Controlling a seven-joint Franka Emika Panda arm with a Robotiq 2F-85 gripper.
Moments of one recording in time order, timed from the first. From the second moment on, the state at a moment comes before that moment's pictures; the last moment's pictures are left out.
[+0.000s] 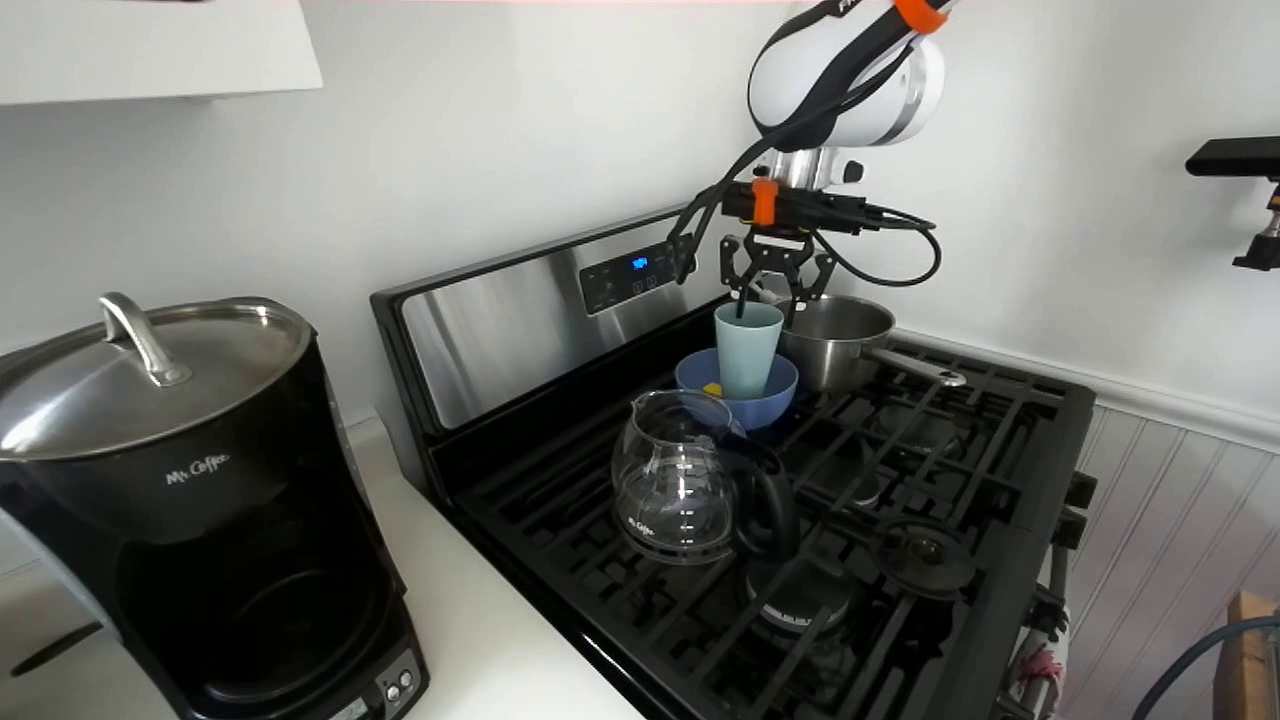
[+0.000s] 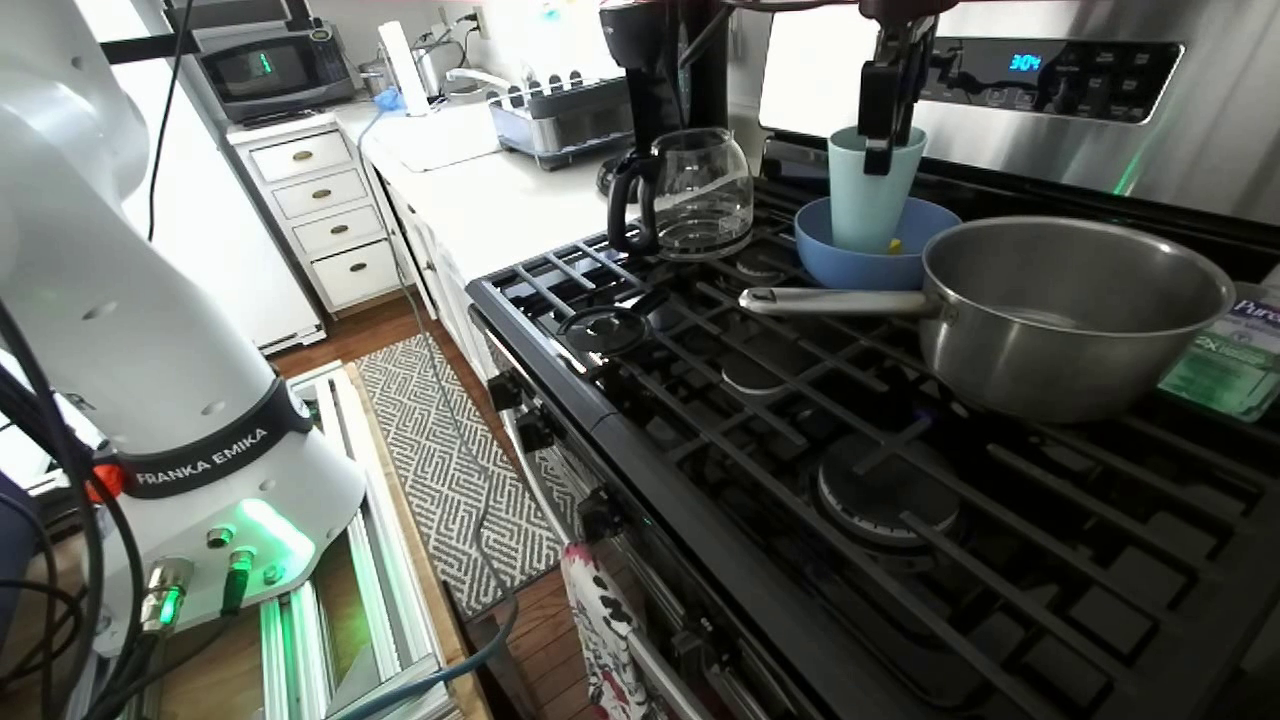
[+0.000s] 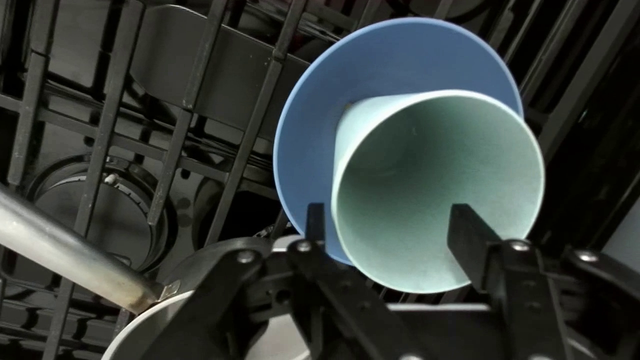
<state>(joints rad) -0.15 0.25 -0.13 -1.92 0.11 2.27 0.84</state>
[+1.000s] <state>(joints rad) -0.13 0.22 -0.14 -1.95 0.10 2.23 0.84</state>
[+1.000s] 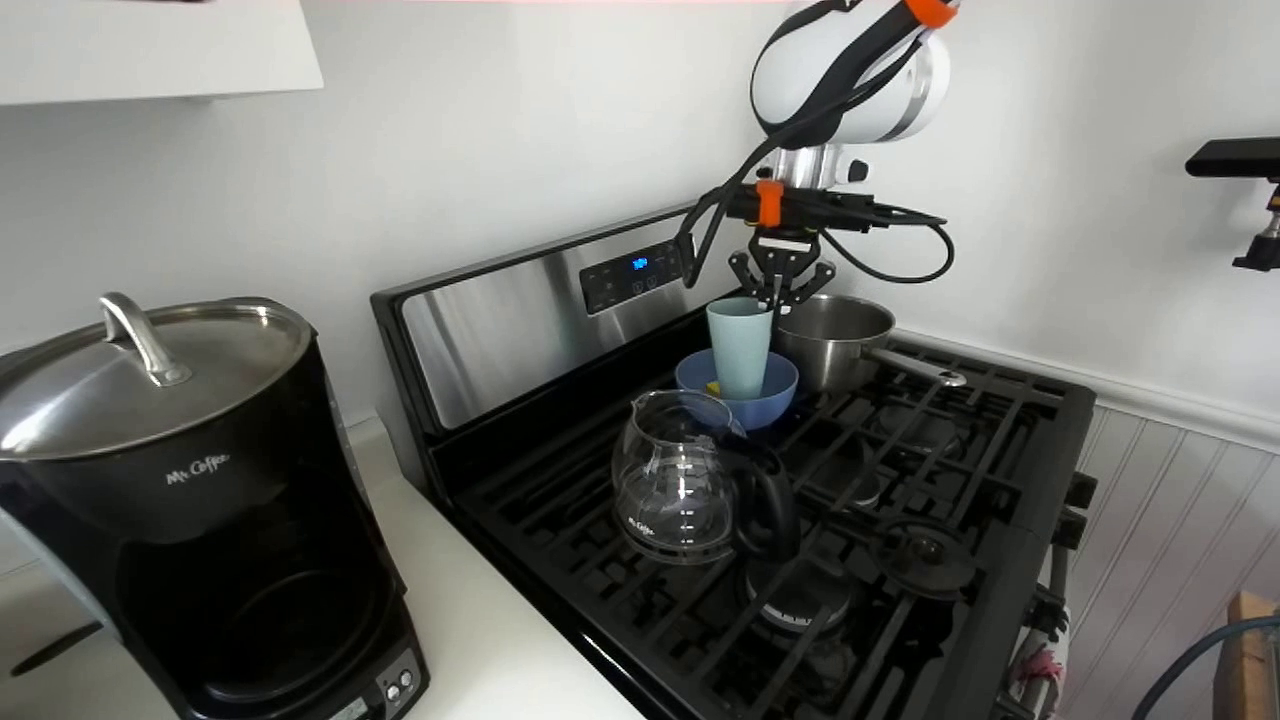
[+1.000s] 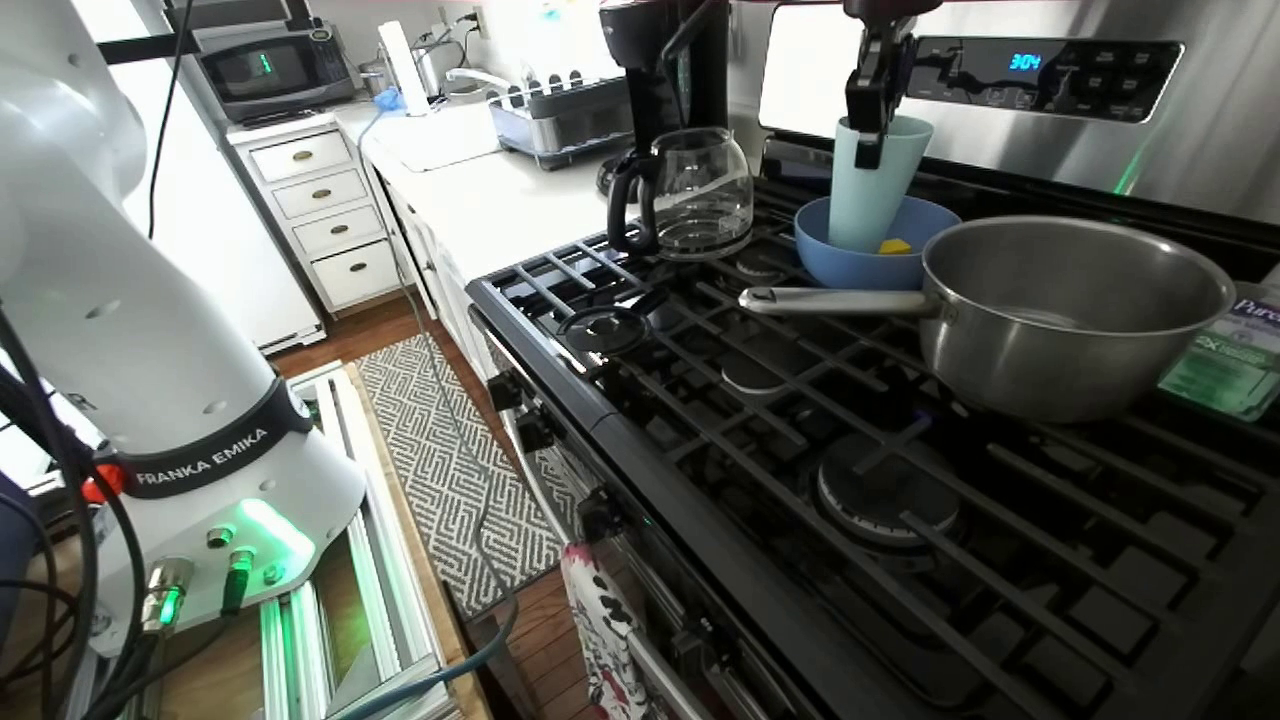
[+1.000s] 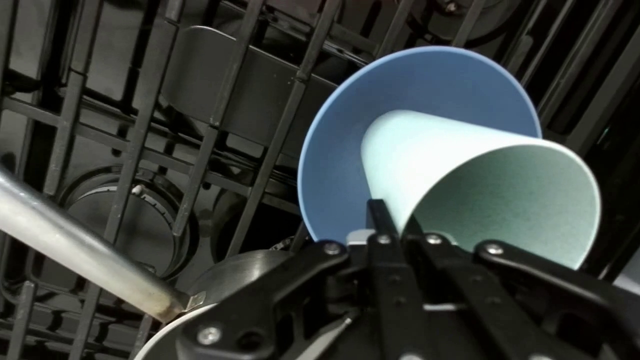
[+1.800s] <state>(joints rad) -0.13 -0.36 -0.09 -2.25 -0.06 1.92 1.01</state>
